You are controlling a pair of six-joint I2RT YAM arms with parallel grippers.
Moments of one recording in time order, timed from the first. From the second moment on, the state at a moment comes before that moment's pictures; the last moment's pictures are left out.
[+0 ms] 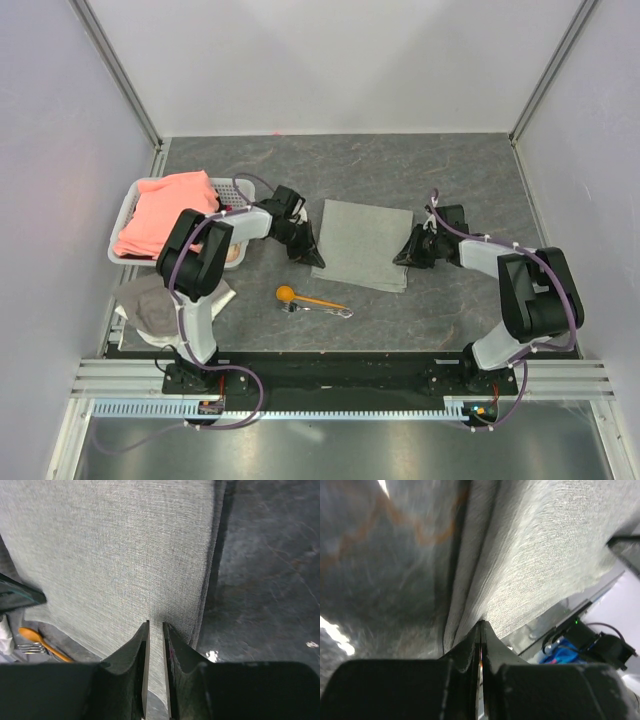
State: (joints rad) left arm -0.44 1.98 1.16 -0.40 0.57 -0.67; right arm 0.15 1.61 0.72 -0.08 -0.43 0.54
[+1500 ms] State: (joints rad) left arm -0.44 1.83 1.24 -0.15 0.51 -0.83; right arm 0.58 1.83 0.95 0.11 -0.41 0.71
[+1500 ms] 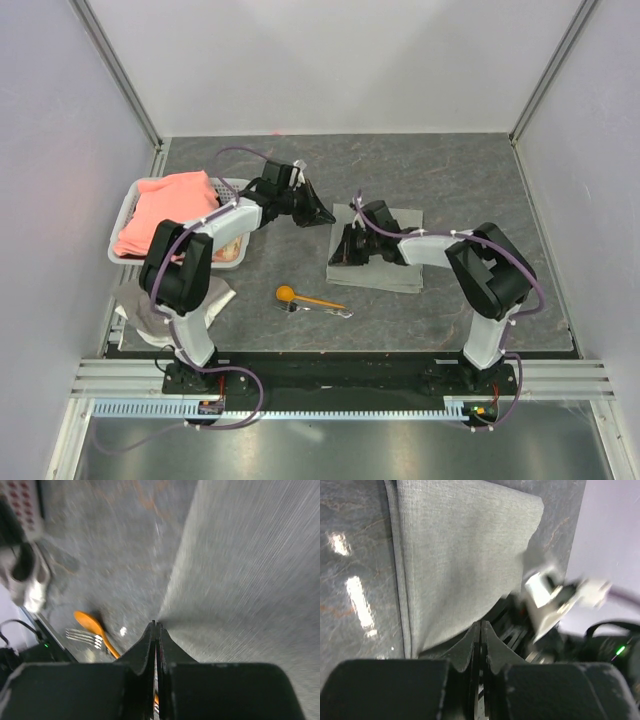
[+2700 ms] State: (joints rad) left arm -0.47 2.18 1.39 0.04 0.53 -0.93; right arm 0.43 1.62 0.69 0.11 -0.58 0.63
